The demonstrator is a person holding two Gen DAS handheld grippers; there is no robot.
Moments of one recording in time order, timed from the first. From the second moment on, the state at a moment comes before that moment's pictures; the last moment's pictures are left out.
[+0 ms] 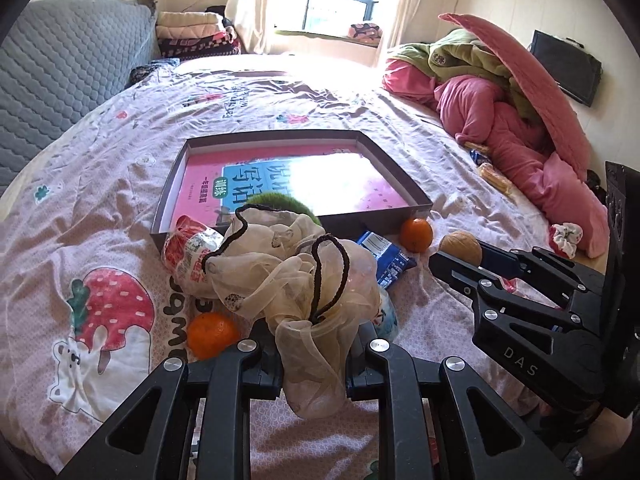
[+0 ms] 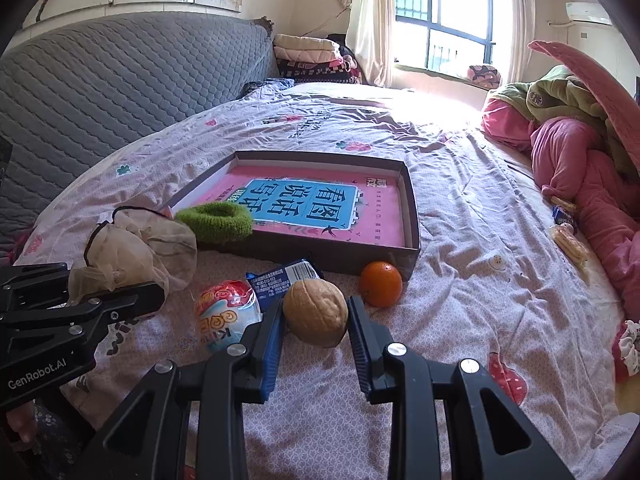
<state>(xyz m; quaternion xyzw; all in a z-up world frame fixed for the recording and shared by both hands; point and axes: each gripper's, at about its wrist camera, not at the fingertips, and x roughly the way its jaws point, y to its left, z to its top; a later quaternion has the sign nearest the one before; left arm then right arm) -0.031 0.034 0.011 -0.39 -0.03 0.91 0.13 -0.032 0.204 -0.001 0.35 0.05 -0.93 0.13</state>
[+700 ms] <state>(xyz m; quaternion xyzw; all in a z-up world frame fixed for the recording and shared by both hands) -0.042 0.028 0.036 -0.37 -0.03 0.92 0.11 -0.037 0.202 0.025 0.32 0.04 -0.93 0.14</state>
